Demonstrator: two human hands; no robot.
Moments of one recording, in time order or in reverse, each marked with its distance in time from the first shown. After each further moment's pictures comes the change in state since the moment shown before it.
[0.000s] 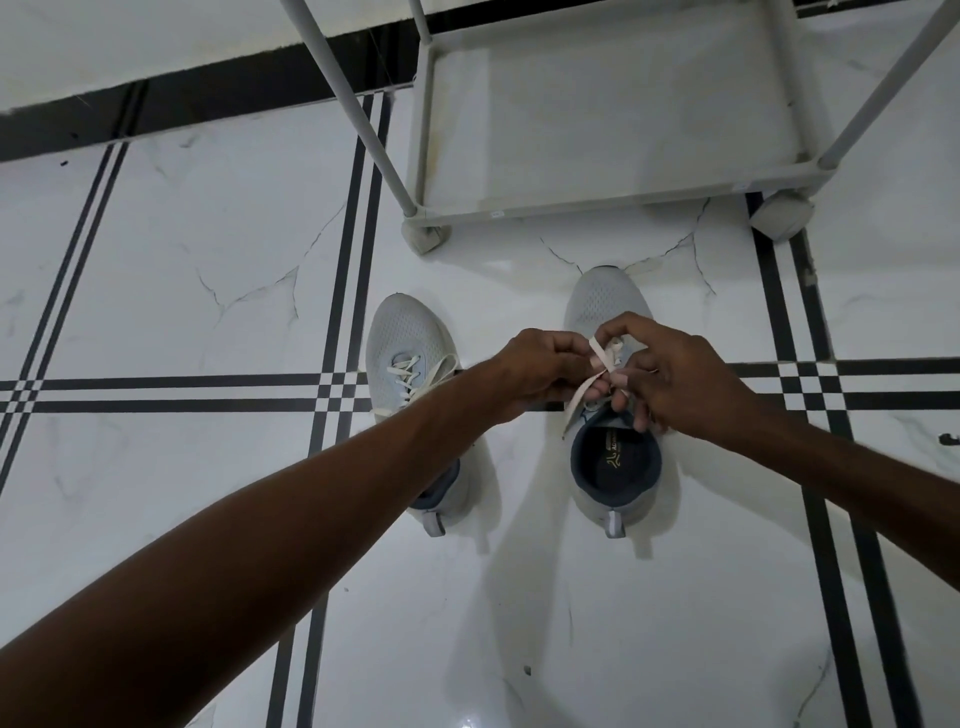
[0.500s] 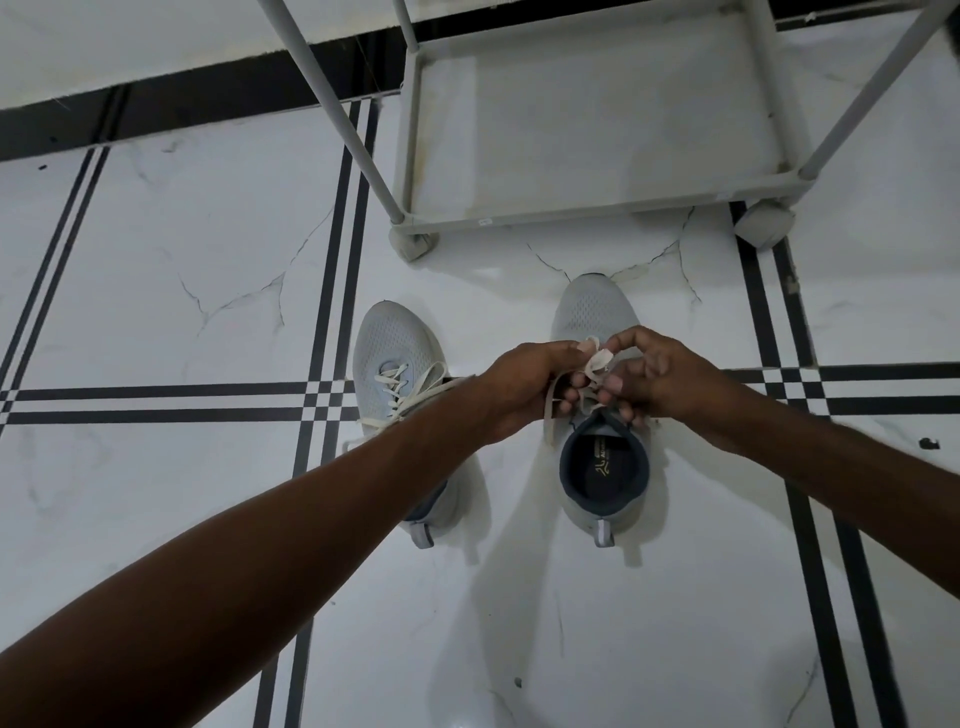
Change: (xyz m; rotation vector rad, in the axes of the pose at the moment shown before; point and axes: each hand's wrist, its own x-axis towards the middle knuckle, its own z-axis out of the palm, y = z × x) left_hand -0.008 0.003 0.011 -0.070 -0.067 -0.011; right_hand 0.011 0.020 -0.010 0.421 -0.146 0.192
